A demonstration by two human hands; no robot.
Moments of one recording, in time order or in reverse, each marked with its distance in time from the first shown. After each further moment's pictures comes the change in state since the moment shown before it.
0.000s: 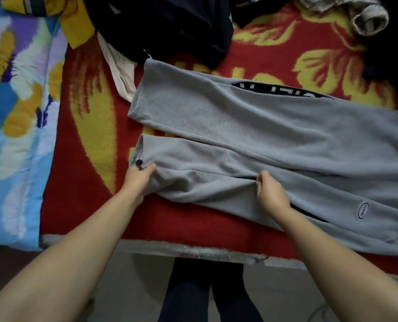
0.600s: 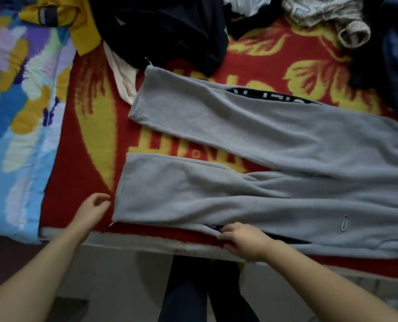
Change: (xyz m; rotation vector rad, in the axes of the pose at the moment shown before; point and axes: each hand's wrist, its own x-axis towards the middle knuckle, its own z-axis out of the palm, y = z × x) left_hand -0.020 -0.064 -0.120 0.518 0.023 0.037; right_hand -0.089 0.005 0.018 -0.368 -0.545 -0.731
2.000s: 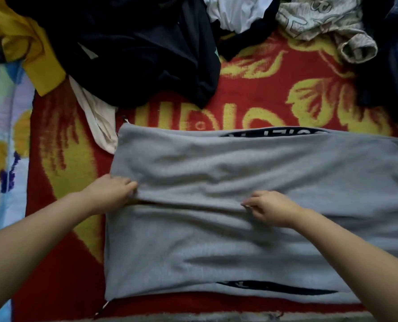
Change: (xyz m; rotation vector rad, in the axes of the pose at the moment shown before) left_hand 0.149 0.181 -0.001 1.383 -0.369 1.072; right_hand 0.078 0.113 -0.137 0.013 0.067 0.298
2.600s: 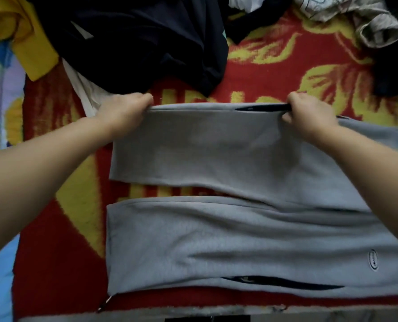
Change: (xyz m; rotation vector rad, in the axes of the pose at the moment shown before) left_hand 0.075 -0.050 -0.096 -0.205 0.460 -0.250; right_hand 0.059 0.059 -0.136 -0.110 0.581 0.405
